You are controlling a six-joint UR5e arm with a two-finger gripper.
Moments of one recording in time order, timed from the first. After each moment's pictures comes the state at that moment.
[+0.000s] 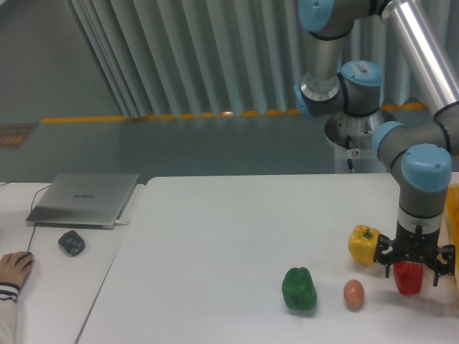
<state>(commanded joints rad) 2.45 -2.02 -1.57 -1.02 1.51 0.51</state>
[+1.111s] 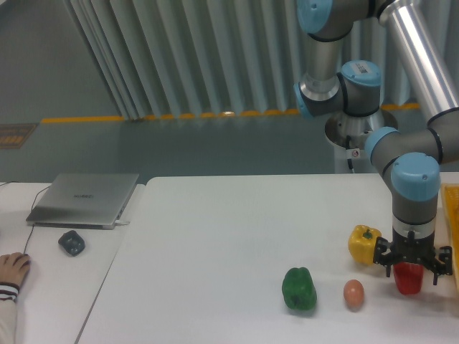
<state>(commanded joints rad) 2.43 -2.03 -1.58 -1.02 1.60 0.54</state>
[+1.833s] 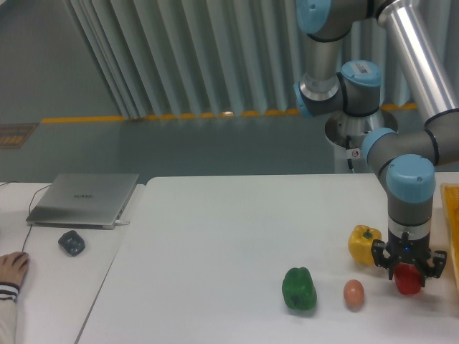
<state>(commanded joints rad) 2.41 -2.03 -1.58 -1.04 1.60 0.55</state>
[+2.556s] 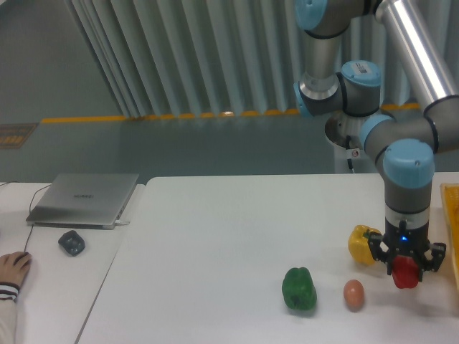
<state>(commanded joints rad) 2.41 -1.95 -1.45 -1.17 1.51 0.55</state>
